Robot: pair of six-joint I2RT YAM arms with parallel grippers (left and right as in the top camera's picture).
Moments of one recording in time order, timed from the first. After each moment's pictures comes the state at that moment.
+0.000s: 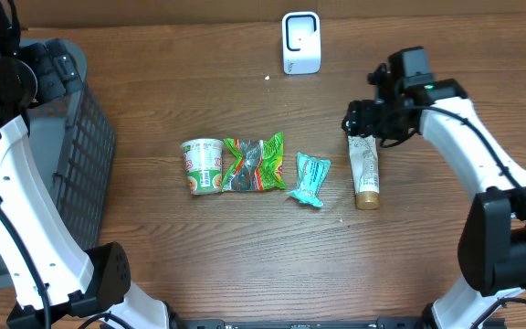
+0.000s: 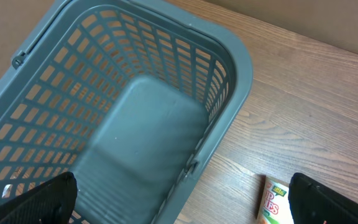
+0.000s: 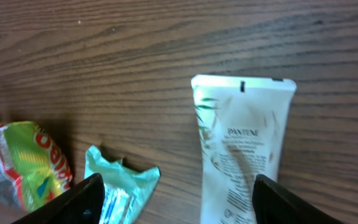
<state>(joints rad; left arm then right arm) 0.25 1.81 2.60 -1.69 -0.24 -0.15 0.18 1.86 1.42 -0.77 -0.26 0.22</state>
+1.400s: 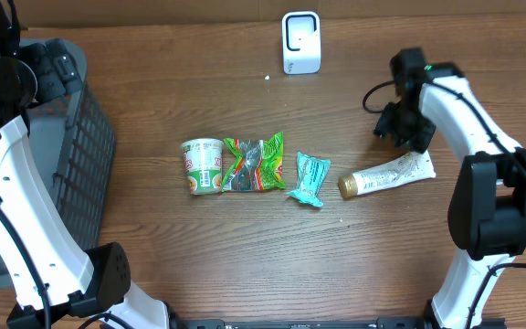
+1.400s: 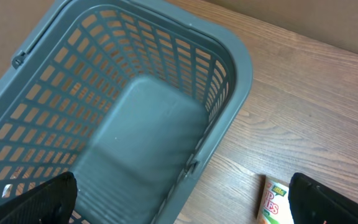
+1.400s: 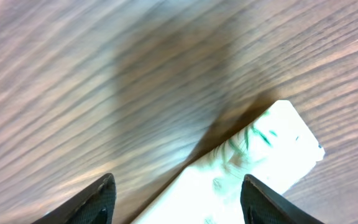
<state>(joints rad) 0.25 1.81 2.60 -1.69 -0.24 -0.15 0.10 2.06 1.65 -1.15 0.04 0.56</state>
